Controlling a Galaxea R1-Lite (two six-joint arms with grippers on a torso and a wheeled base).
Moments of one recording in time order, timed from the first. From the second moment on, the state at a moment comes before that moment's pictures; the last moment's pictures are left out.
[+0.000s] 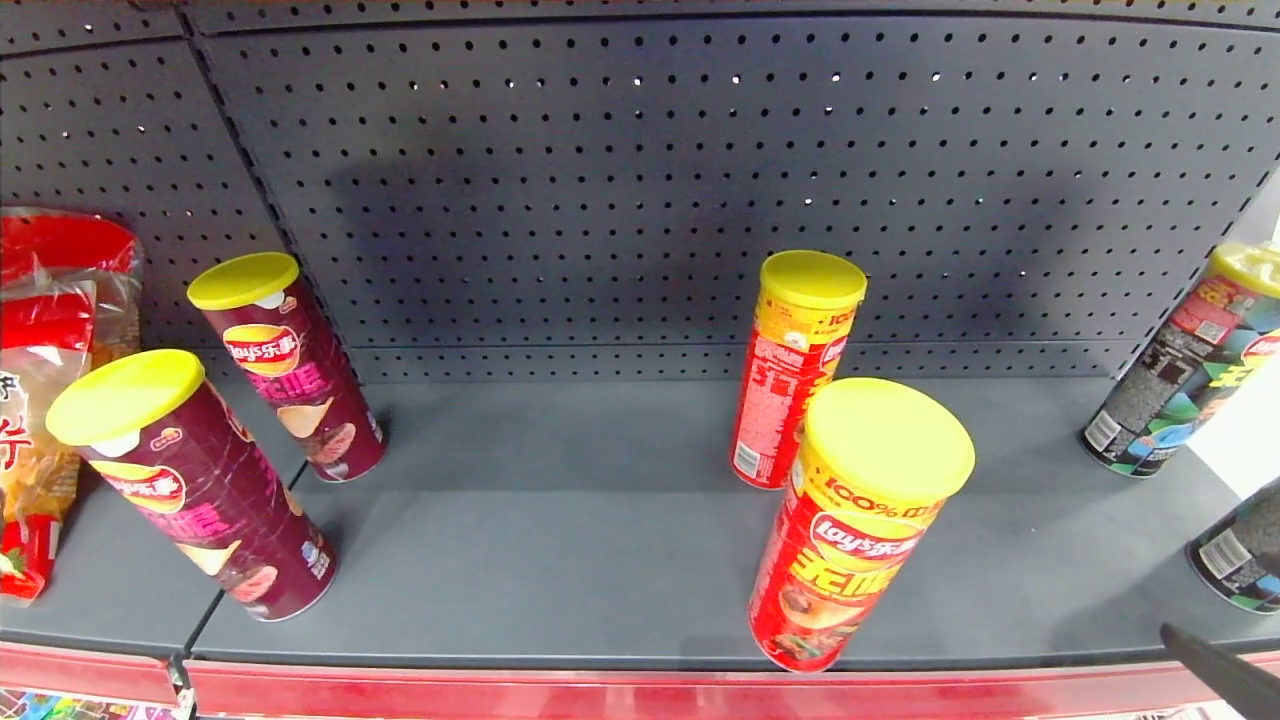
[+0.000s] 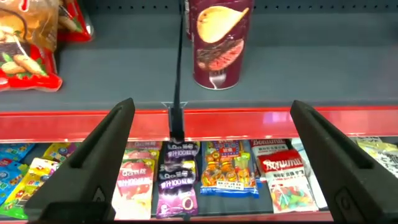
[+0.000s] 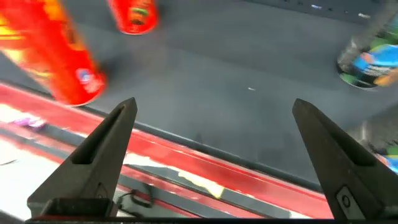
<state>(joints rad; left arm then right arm) -0.01 0.00 0.00 0.01 -0.04 -0.01 0.01 0.66 -0.29 -0.12 0.33 -0.13</state>
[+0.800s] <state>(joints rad) -0.01 0.00 0.00 0.01 -0.04 -0.01 0.01 0.93 -0.30 -0.12 0.42 -0.12</state>
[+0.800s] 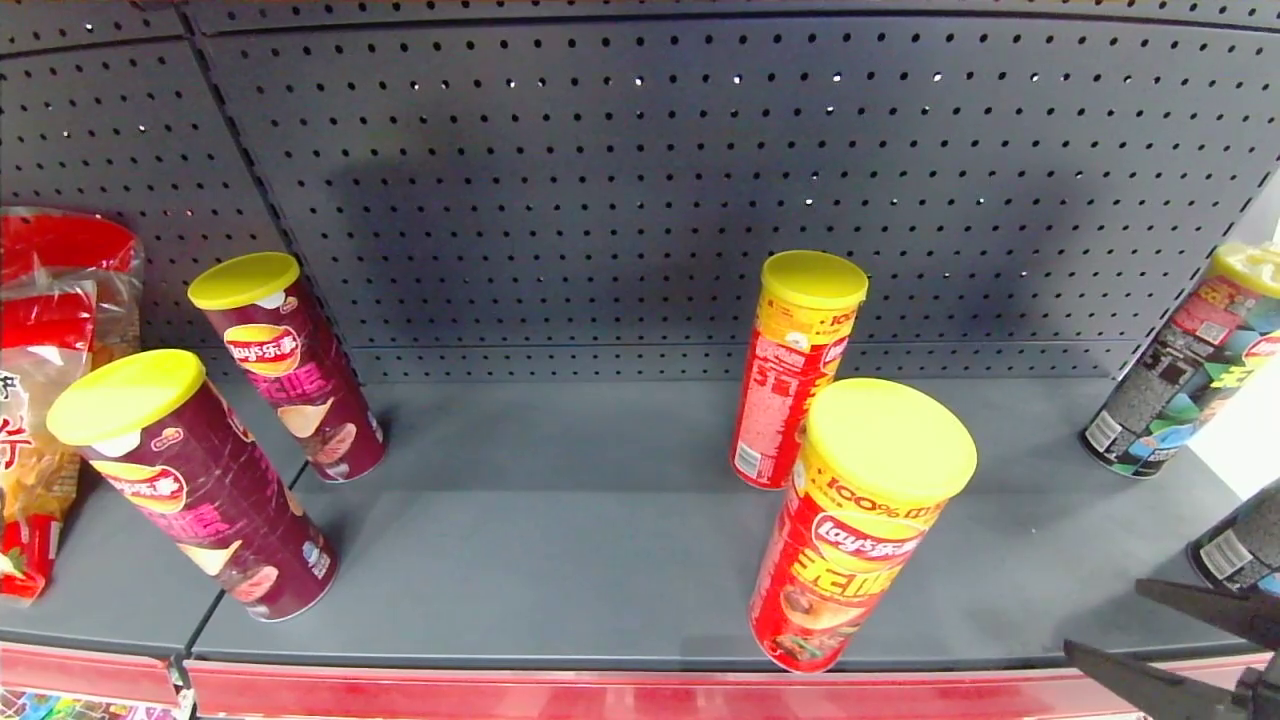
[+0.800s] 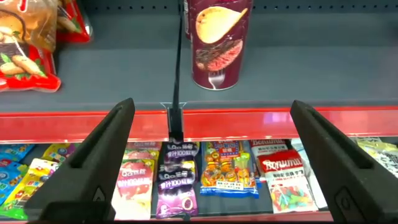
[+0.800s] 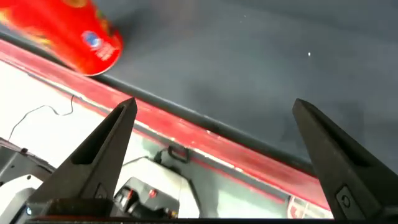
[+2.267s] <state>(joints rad) -0.01 0.00 0.00 0.01 -0.04 -0.01 0.38 1.37 -0.48 -0.17 0.23 -0.12</state>
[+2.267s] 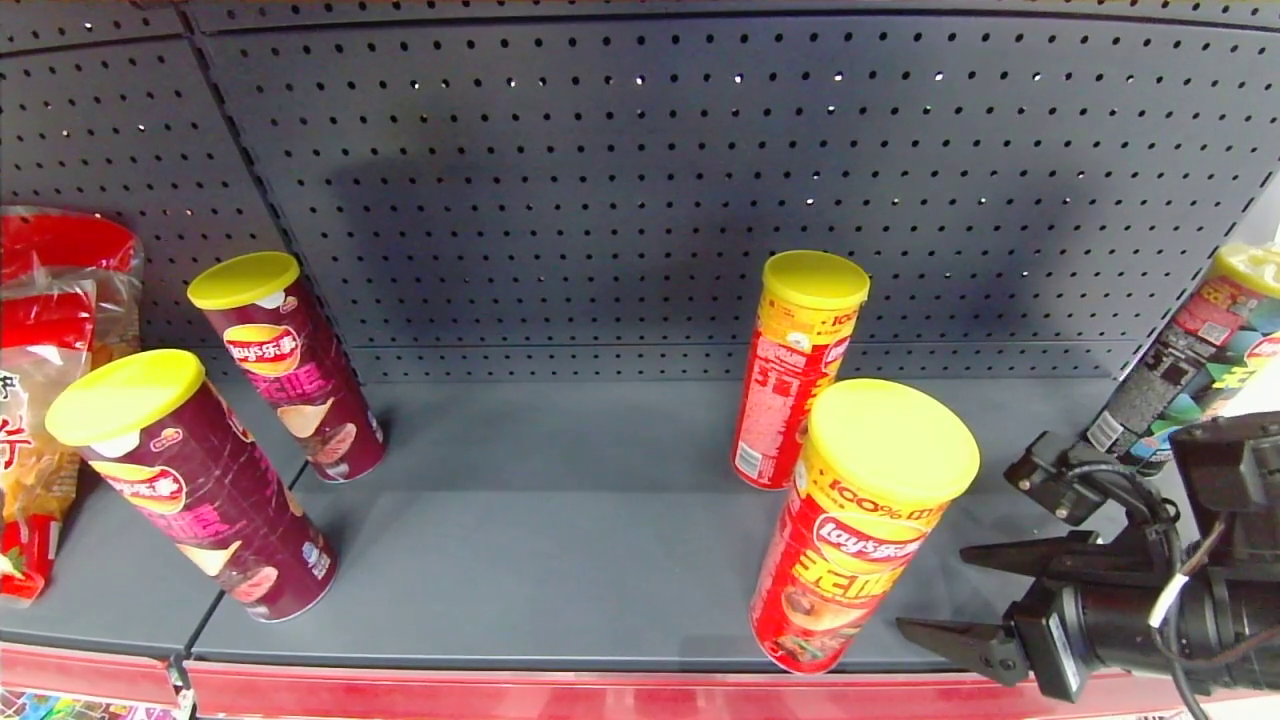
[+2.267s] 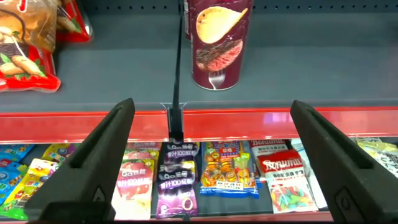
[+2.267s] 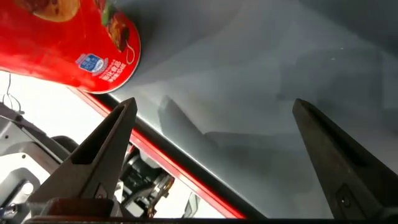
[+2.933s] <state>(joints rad) -0.01 0.00 0.00 0.01 -0.04 -0.01 0.46 1.44 -0.54 -0.17 0.21 -0.12</state>
